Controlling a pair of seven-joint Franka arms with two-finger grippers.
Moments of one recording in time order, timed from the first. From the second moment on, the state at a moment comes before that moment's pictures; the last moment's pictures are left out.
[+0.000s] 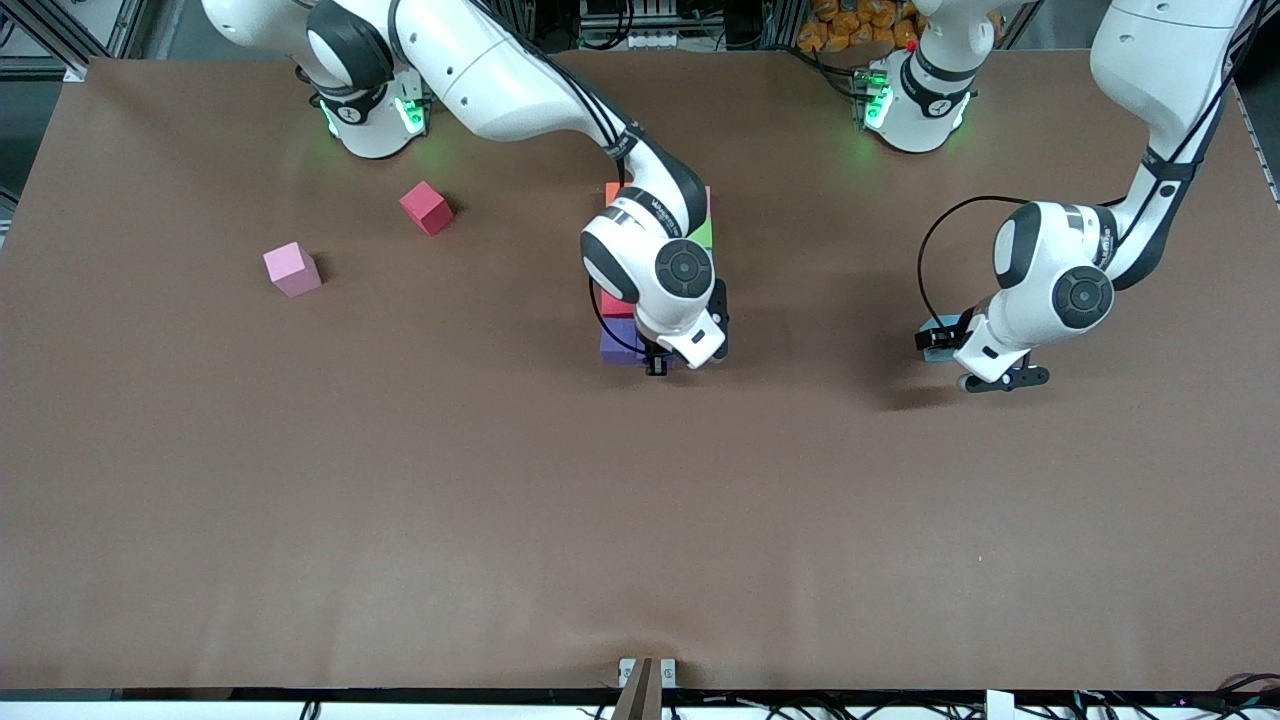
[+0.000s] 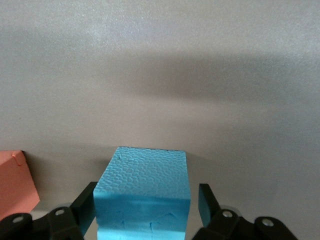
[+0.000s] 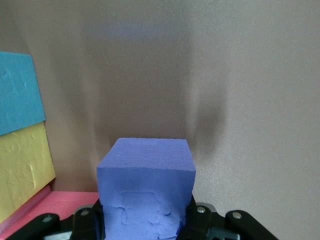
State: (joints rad) left arm 0.22 0.34 -0.26 -2.28 0.12 2.40 -0.25; right arm 0.88 0.95 -0.07 -1.16 0.06 1.95 -0.77
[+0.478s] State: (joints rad) left arm 0.22 0.34 -0.26 -2.27 0.12 2.40 -0.25; right arm 0.88 0.95 -0.07 -1.16 0.05 1.96 -0.78
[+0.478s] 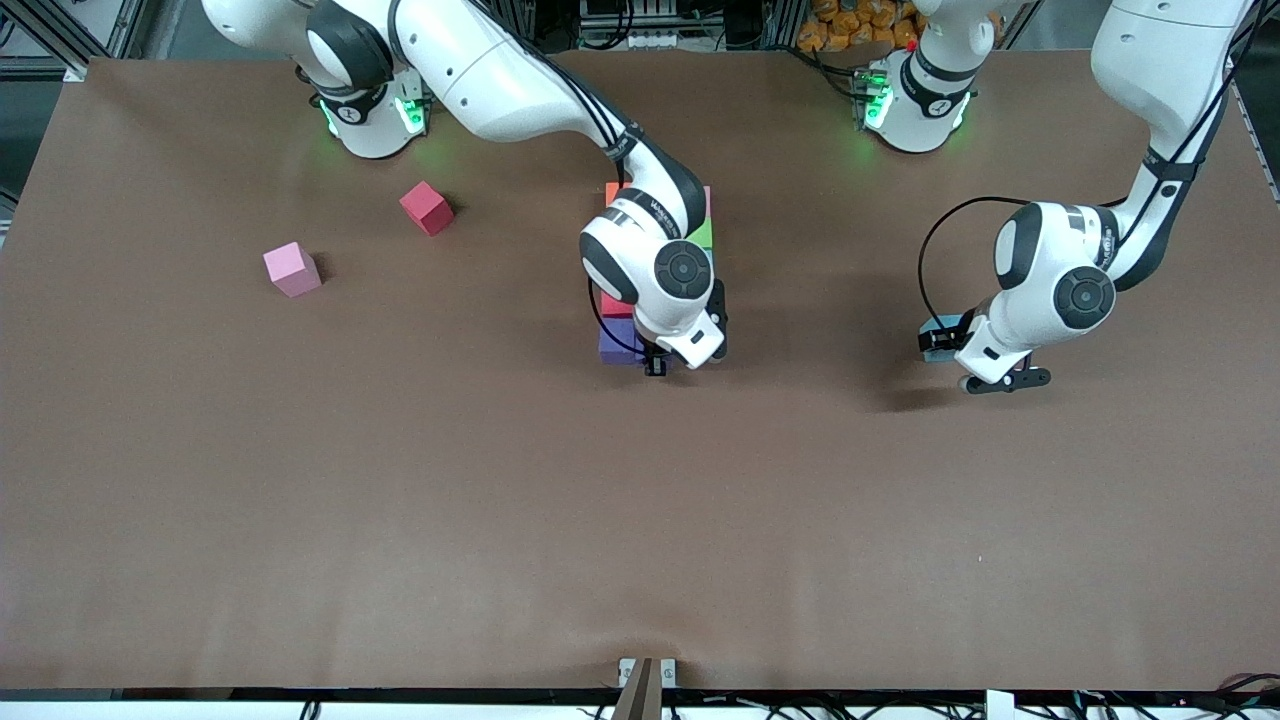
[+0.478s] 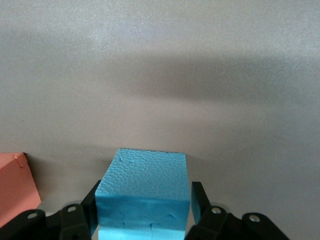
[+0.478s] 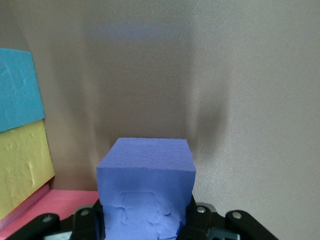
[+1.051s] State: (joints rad) left arm 0.22 0.34 -0.26 -2.26 0.12 2.39 -0.25; right arm 0.89 0.95 -0.07 -1.16 0.04 1.95 -0.78
